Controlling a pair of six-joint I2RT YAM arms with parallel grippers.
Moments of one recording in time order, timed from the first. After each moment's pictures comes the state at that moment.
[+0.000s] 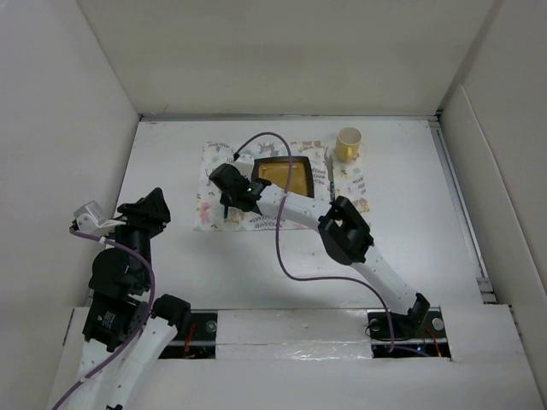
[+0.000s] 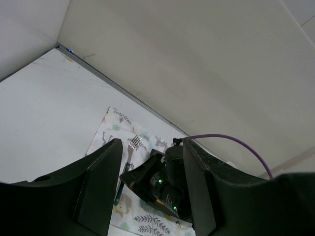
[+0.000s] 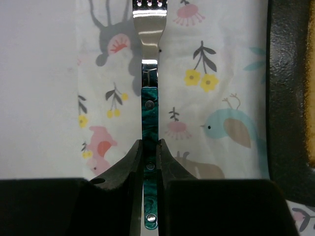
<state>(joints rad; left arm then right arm) -0.38 0.26 0.75 -0.36 -0.57 -0.59 0.97 2.45 2.14 -0.45 0.45 0.92</state>
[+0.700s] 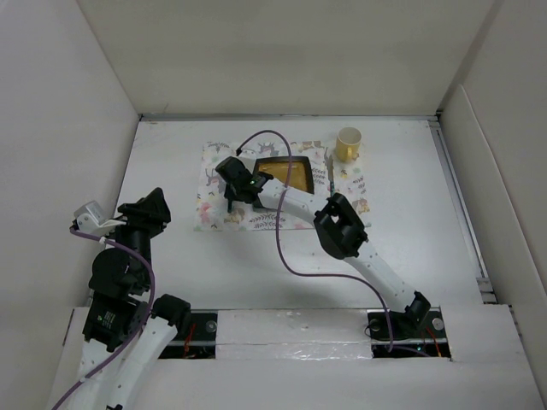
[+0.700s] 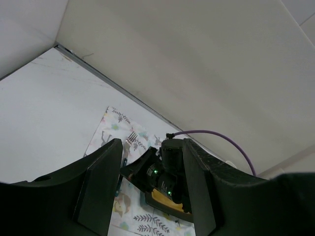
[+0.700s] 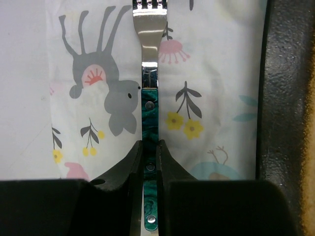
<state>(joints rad) -0.38 0.26 0.75 -0.36 -0.56 -0.59 0.91 2.58 2.27 -0.46 0.38 0.86</state>
